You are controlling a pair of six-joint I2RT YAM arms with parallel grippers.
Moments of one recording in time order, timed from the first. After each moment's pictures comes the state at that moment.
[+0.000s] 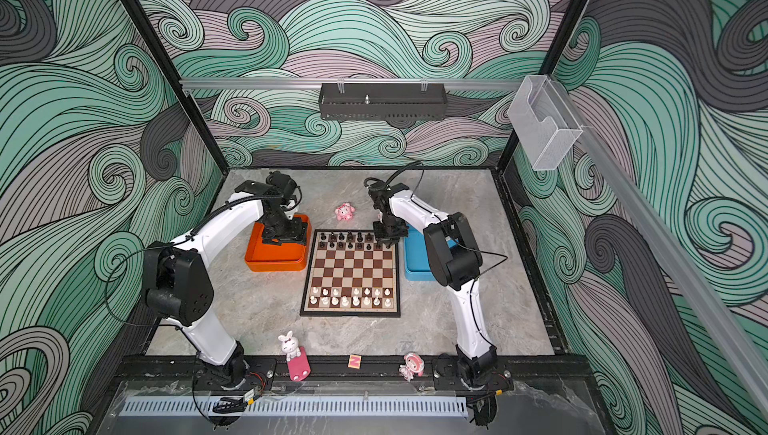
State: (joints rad) left arm -0.28 1.73 1.46 -1.18 0.07 -0.26; right arm 0.51 2.17 1.74 -1.10 -0.03 0.29
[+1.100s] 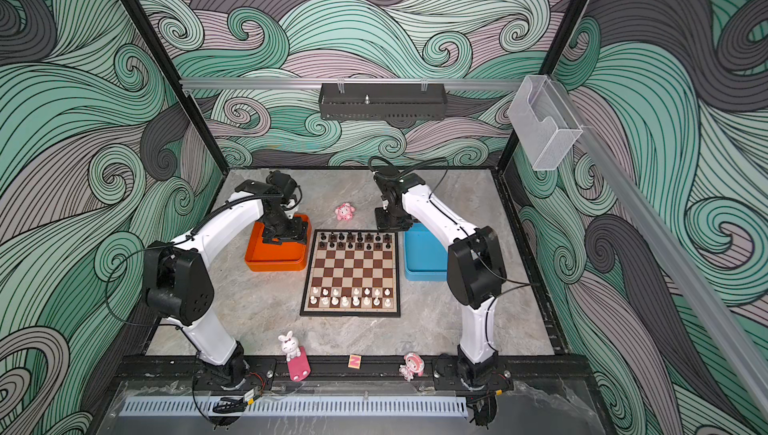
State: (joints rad) left arm -0.28 1.74 1.48 -1.18 0.06 -0.27; right arm 0.51 1.91 1.72 -1.11 -0.06 0.31
